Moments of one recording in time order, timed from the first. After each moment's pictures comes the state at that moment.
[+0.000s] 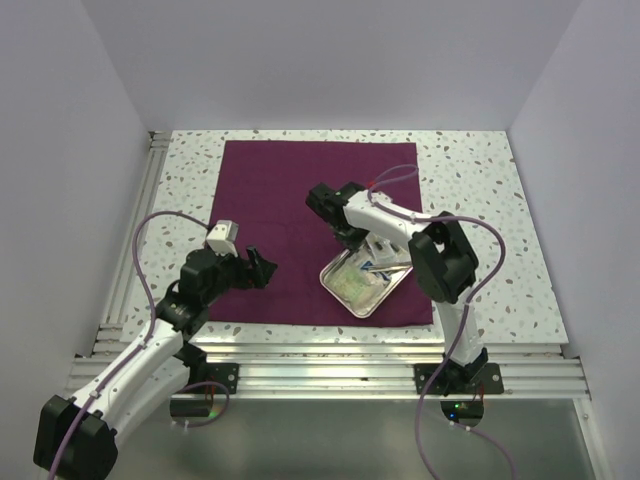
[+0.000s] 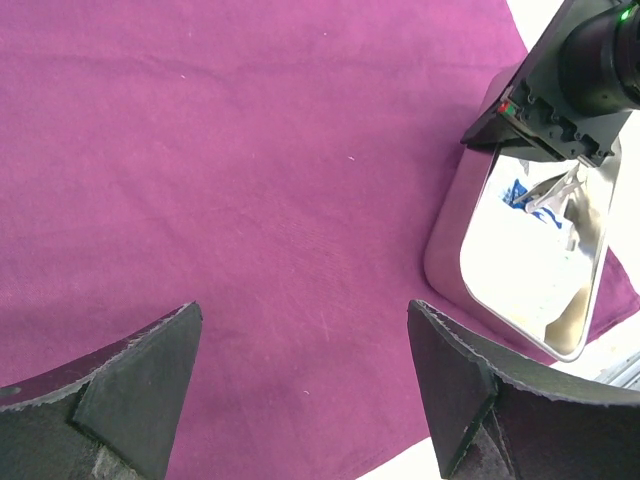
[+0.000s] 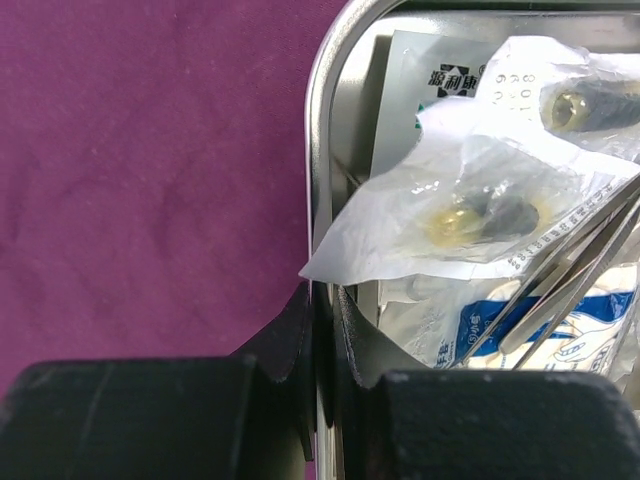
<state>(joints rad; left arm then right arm) -0.40 0.72 0.33 -0.01 0.12 -0.44 0.73 2.09 1.67 -1.12 0.56 1.50</state>
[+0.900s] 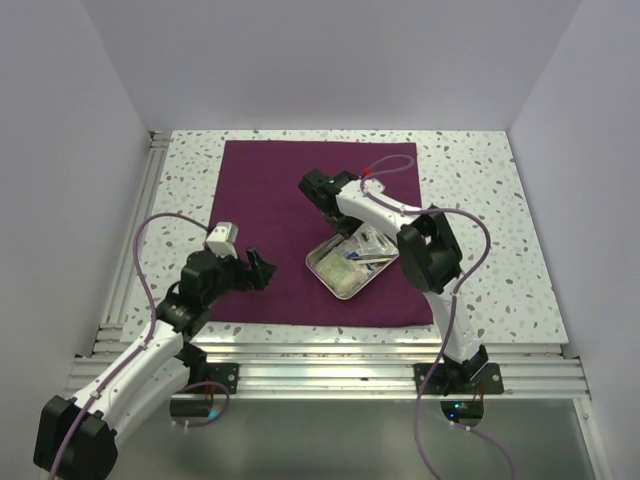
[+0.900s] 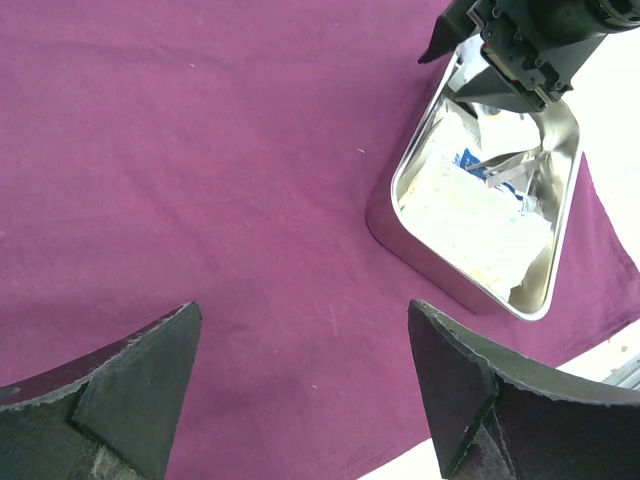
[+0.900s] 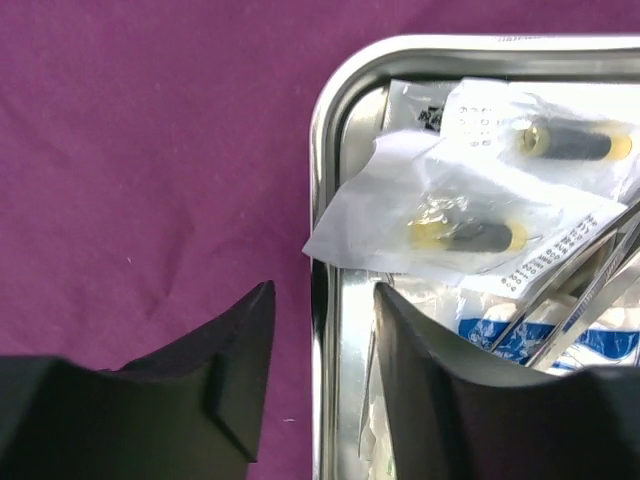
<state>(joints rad) -0.40 0.71 0.31 -0.01 0.11 -0.44 0.71 2.23 1.88 -1.09 0.61 1.55</state>
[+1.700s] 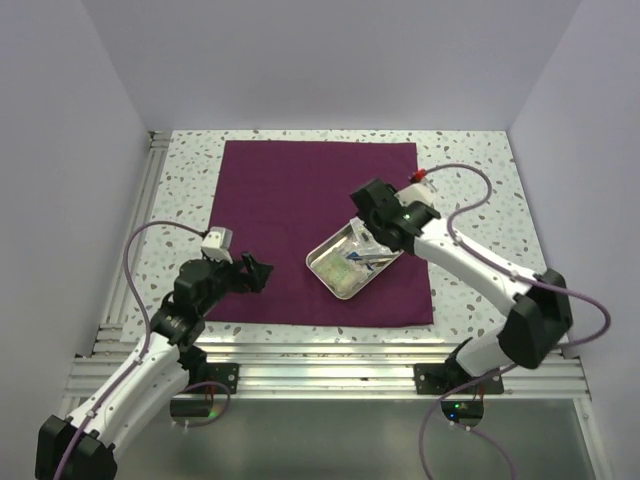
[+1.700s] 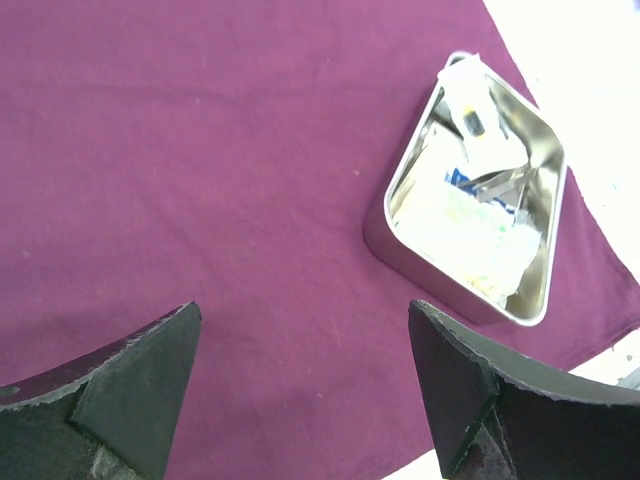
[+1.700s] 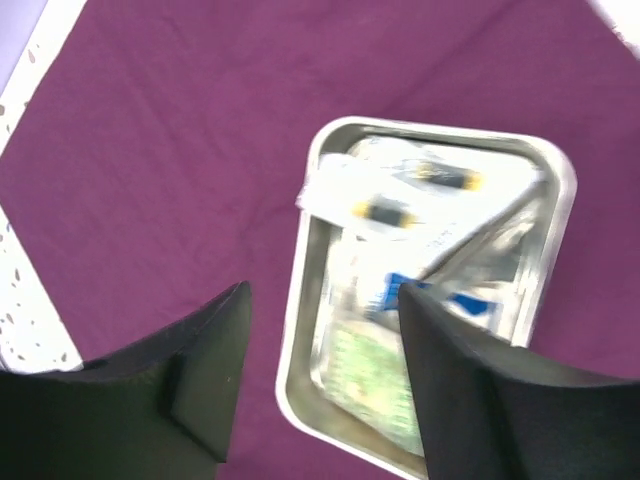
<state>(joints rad) -0.40 0.60 0.26 0.01 0.09 -0.41 0.71 1.55 1.33 -0.76 0.66 1.38</state>
